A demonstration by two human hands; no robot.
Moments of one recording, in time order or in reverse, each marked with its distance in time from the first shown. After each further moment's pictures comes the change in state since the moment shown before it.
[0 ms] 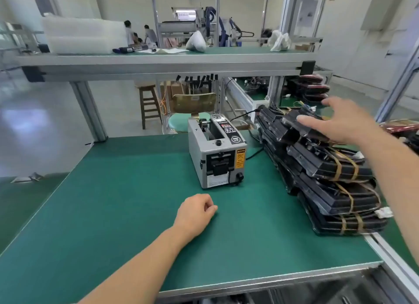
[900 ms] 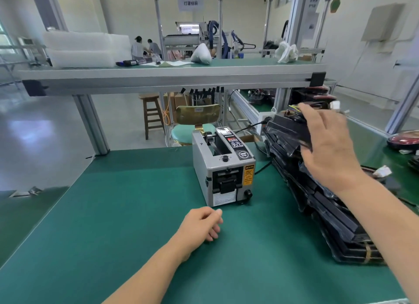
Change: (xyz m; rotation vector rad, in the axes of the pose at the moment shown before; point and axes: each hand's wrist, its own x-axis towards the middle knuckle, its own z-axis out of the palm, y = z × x) left_hand 0.009 0.000 -0.017 -0.614 -0.150 -0.184; right_hand -0.022 -0.027 0.058 -0.026 0.446 -0.521
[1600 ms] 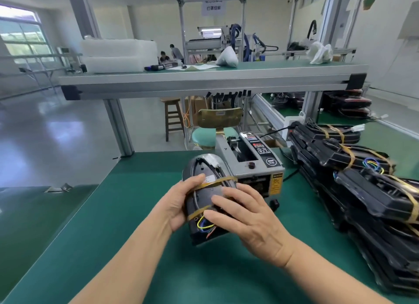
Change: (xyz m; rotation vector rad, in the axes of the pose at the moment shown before) left_hand 0.001 0.047 -0.090 -0.802 0.037 -0.100; right_hand -0.075 -0.131 0.113 0.364 0.102 -0.726
